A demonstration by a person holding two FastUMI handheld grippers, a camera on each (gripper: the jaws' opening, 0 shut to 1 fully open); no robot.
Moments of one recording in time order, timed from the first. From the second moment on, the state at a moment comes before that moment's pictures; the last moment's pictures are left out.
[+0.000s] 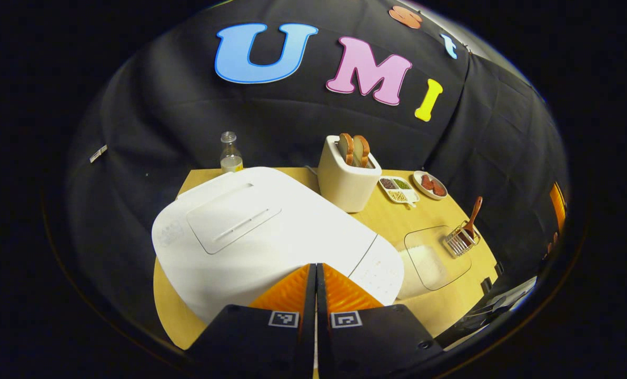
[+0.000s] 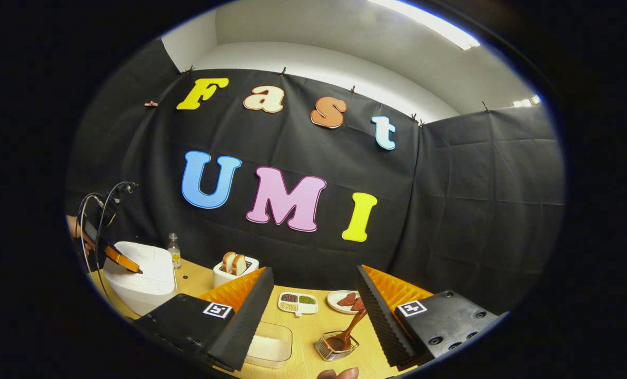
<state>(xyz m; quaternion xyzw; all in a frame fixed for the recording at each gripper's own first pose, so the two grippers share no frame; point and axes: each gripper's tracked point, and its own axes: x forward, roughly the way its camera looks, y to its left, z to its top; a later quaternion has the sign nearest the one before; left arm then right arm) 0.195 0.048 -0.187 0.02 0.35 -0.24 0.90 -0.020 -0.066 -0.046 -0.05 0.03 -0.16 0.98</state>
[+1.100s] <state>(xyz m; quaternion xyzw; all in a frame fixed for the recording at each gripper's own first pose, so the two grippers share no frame) 0.181 0.102 0.015 0.03 -0.05 -0.02 1.00 -0.027 -0.077 -0.049 -0.02 0.03 -0.14 0.99</state>
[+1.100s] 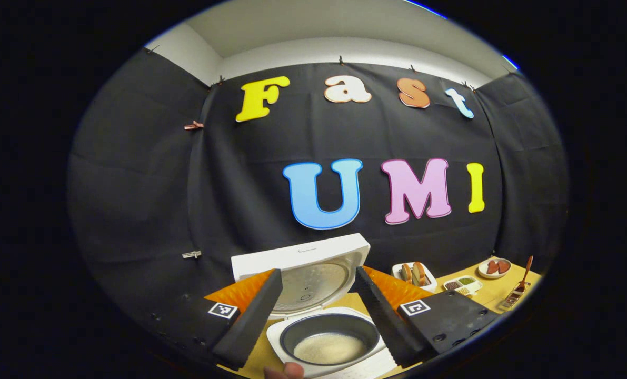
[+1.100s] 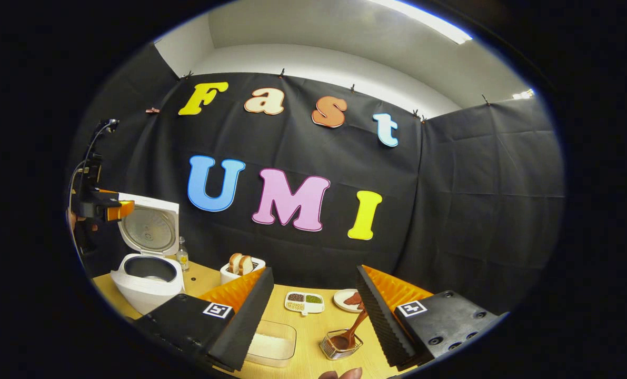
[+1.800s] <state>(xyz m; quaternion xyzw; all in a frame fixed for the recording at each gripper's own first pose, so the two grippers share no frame) 0.103 0.002 0.031 0.01 -0.06 0.00 1.00 -0.006 -0.215 -0.200 0.06 0.17 -0.11 0.98</state>
